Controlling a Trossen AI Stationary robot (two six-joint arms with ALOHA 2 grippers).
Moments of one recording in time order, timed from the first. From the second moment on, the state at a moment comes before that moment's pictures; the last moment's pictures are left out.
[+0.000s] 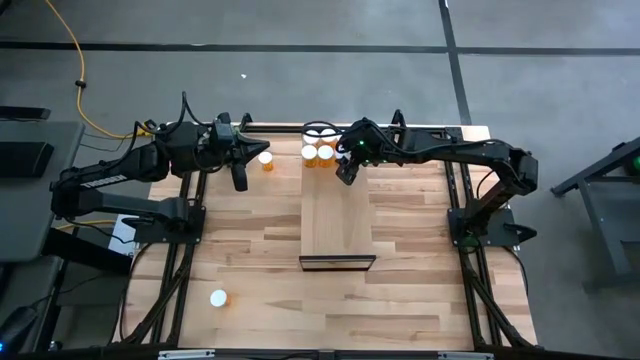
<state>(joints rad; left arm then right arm) 0.33 0.86 0.99 -0.29 -0.14 -0.06 -0.29 1.59 1.35 -0.56 0.16 0.16</state>
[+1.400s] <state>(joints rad) 0.33 0.84 0.93 -0.16 -0.05 -0.03 -0.28 0.90 0.76 0.09 -0.10 0.50</state>
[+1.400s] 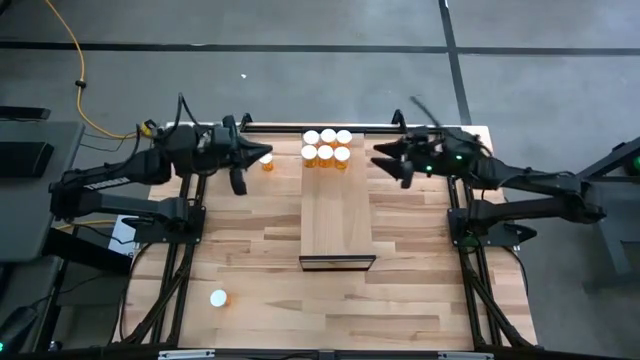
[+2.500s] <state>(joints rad) 0.32 0.66 0.63 0.13 -0.01 -0.10 -0.28 0.86 0.74 0.12 -0.27 0.20</state>
